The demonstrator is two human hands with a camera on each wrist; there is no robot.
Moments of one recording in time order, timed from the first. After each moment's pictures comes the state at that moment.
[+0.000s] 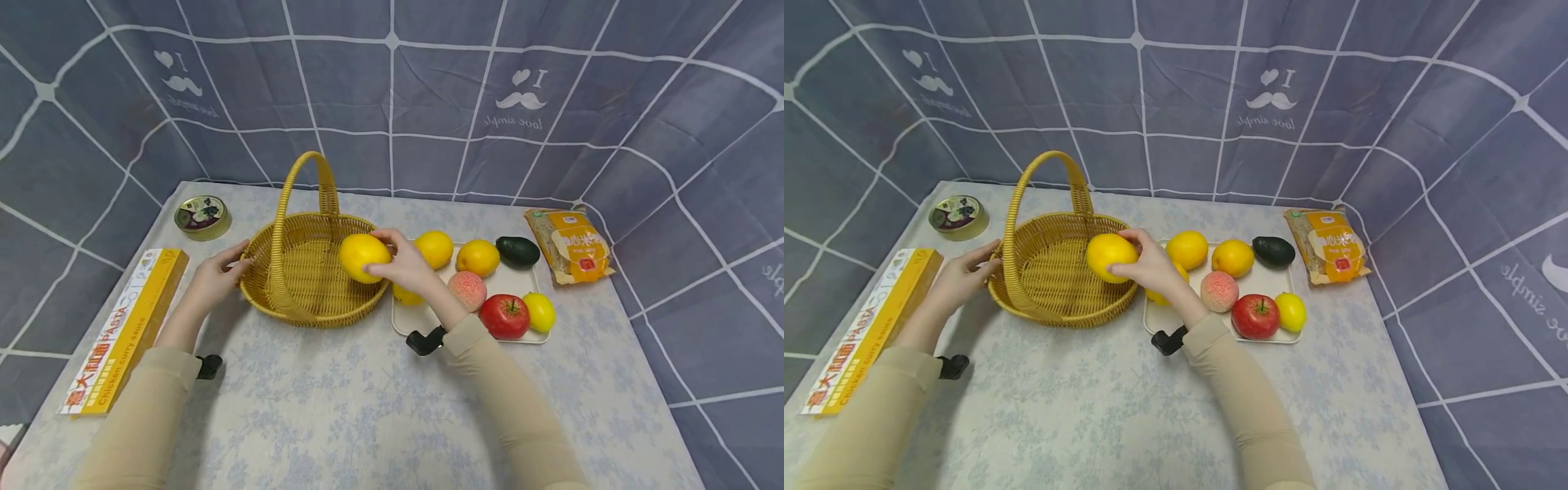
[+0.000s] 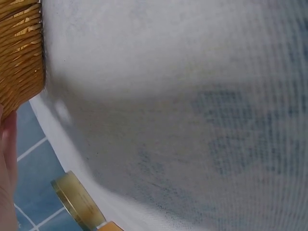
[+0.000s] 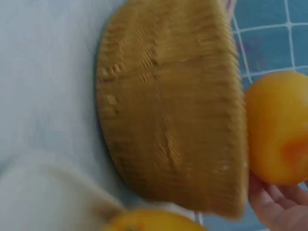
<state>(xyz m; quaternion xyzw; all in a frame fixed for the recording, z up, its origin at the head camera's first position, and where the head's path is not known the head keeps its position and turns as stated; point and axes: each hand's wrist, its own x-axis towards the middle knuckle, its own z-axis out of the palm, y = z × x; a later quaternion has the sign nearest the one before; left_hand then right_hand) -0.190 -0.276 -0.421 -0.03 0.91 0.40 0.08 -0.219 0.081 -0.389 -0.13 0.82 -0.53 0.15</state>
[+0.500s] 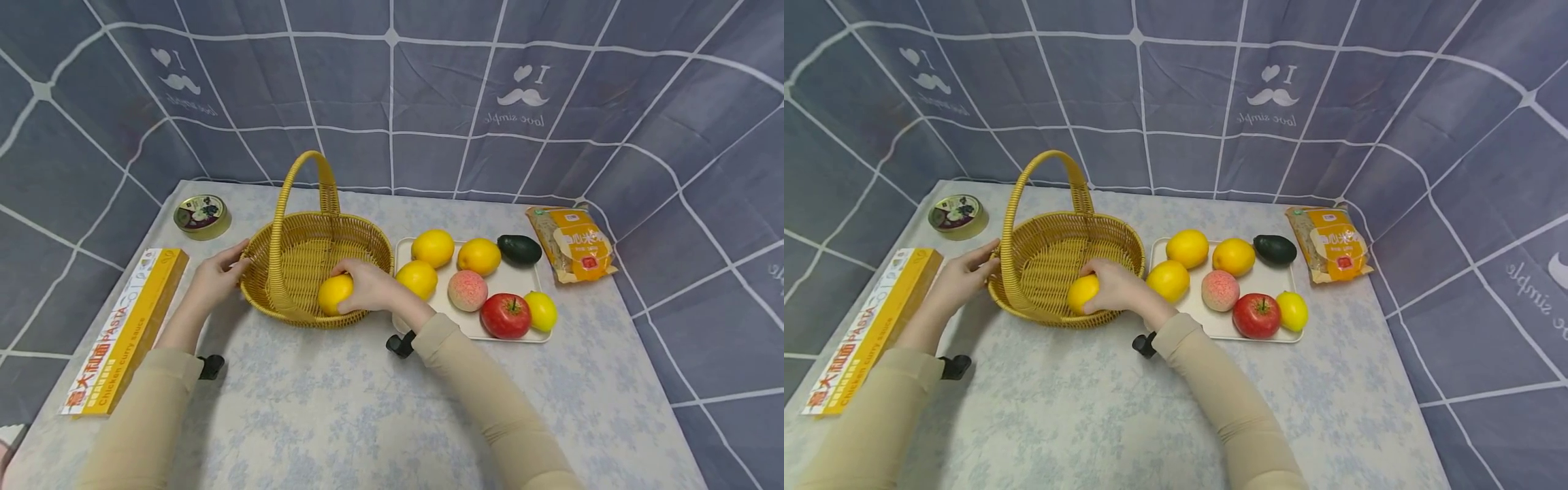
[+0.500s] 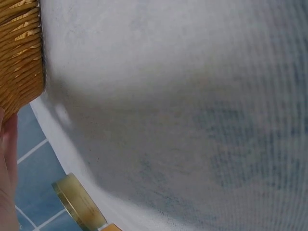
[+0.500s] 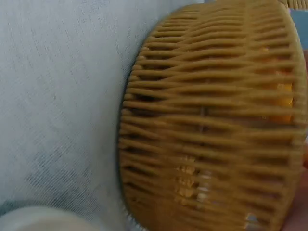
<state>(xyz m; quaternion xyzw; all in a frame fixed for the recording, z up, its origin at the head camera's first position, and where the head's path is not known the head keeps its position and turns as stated) -0.190 -0.271 -0.421 -0.04 0.91 0.40 0.08 -0.210 0.034 -0.406 -0.28 0.88 -0.32 0.20</state>
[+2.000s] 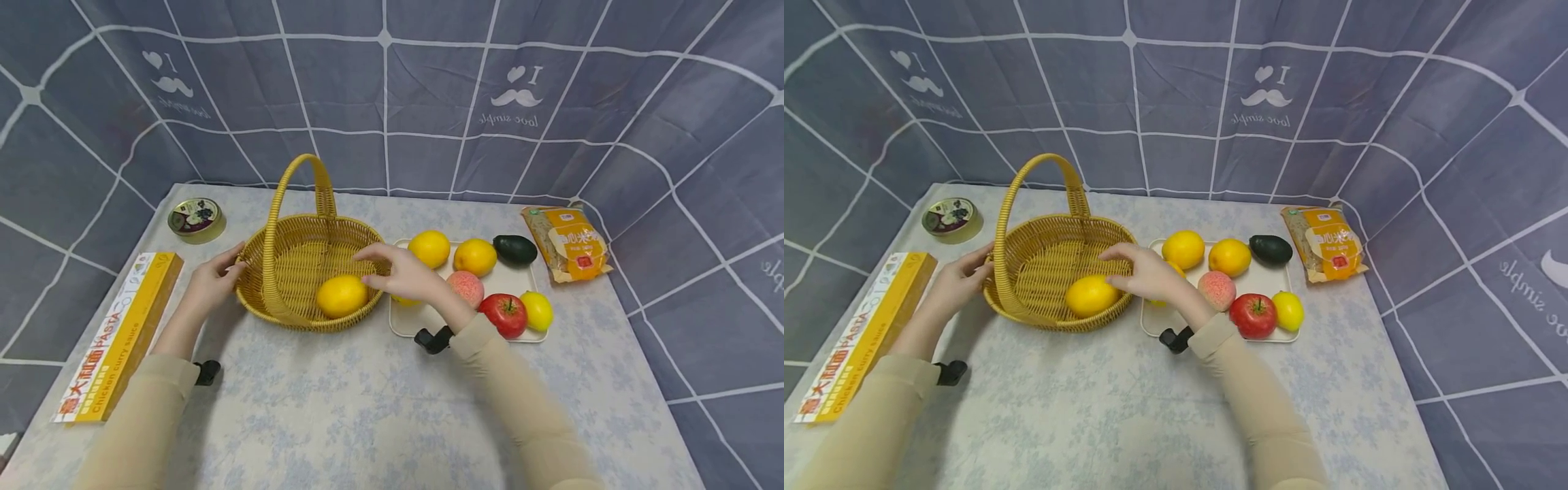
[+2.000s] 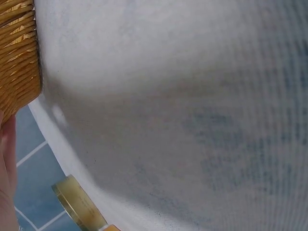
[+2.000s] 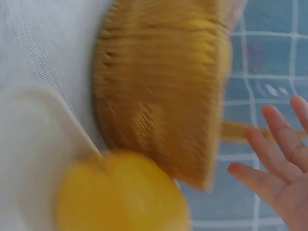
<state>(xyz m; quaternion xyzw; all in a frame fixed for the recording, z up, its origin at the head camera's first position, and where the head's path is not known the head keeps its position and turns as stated) -0.188 -0.269 -0.424 -0.04 0.92 0.39 0.07 -0.211 0.096 -0.375 -0.30 0.84 -0.42 0.16</state>
